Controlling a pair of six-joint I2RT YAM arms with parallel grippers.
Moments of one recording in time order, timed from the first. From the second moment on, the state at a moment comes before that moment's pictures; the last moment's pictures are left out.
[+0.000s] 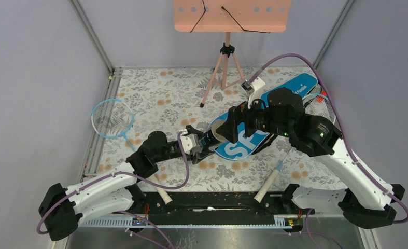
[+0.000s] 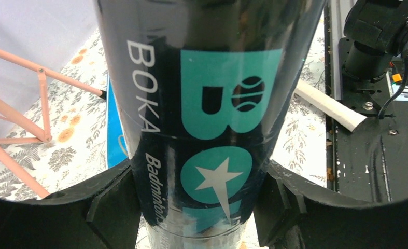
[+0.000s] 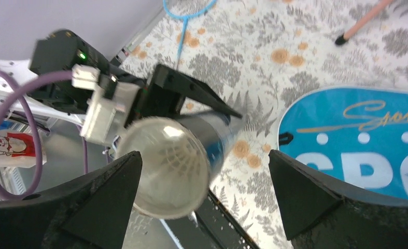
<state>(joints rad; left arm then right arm) -0.86 0.89 0.49 0.33 0.43 0.25 0.89 1.08 1.49 -0.82 -0.10 0.36</state>
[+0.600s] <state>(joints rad) -0.72 1.01 0.80 -0.11 -0.08 -0.06 0.89 0.77 1.23 -0.56 0.28 0.37</state>
